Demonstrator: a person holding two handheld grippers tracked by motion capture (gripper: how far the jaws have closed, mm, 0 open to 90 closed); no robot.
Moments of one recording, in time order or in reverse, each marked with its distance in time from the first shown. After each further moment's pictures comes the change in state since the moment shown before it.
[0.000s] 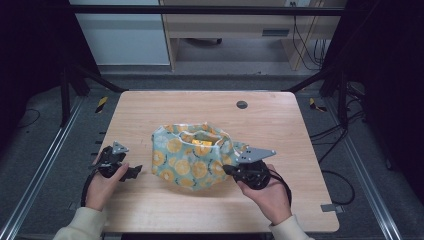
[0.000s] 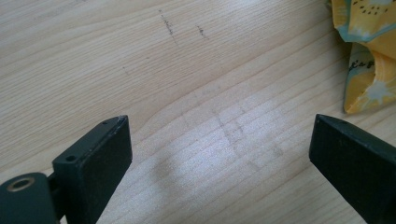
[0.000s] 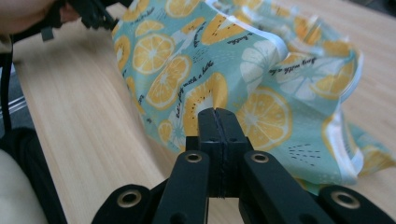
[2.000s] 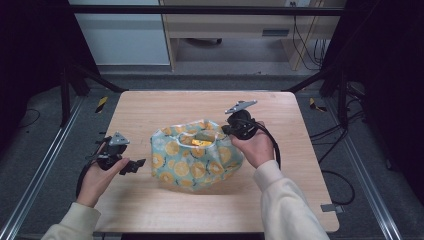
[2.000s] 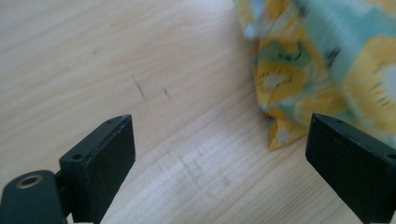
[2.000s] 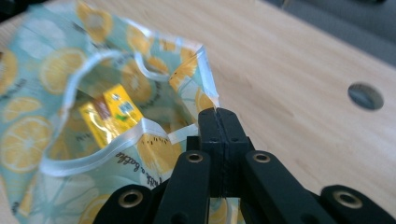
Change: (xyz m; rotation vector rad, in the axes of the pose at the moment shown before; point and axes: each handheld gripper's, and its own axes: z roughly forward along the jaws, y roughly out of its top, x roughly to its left) left arm -0.006 0.044 -0.039 -0.068 -0.116 0.072; right arm -0.075 0.085 0.051 0.118 -0.164 0.058
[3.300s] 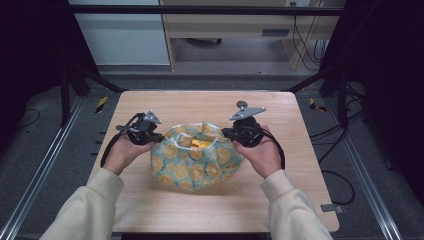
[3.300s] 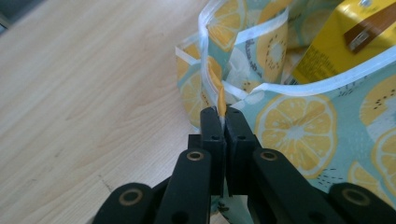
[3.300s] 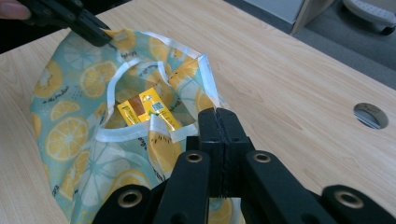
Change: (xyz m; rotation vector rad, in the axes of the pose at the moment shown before) left arm -0.027 0.091 0.028 0.069 -0.105 0.182; right arm 0.009 -0.013 -0.025 -0.093 0.050 -0.047
